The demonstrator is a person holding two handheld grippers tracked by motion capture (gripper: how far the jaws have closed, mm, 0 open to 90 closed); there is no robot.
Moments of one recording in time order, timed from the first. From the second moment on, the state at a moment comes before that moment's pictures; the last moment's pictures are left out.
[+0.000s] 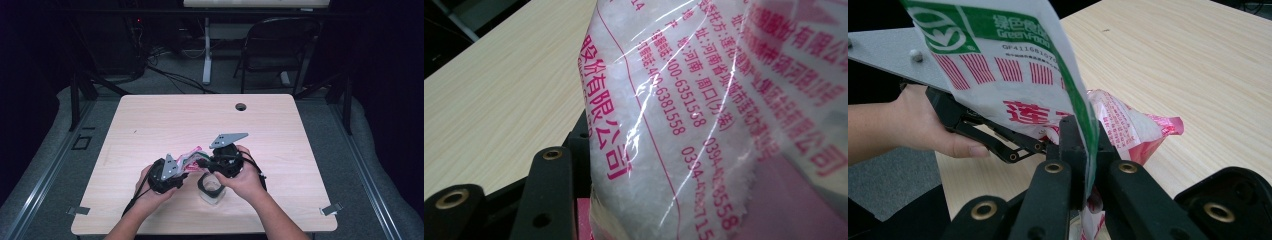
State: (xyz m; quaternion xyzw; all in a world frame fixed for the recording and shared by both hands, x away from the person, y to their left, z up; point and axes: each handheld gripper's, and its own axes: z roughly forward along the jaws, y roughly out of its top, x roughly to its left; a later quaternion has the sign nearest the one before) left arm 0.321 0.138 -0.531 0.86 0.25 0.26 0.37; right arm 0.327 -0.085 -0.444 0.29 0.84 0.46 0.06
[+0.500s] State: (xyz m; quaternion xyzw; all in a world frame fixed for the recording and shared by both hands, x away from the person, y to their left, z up) left arm 0.319 0.133 -0.524 0.86 0.24 0.31 0.33; right arm 0.324 -0.094 -0.448 0.29 0.83 0.47 0.07
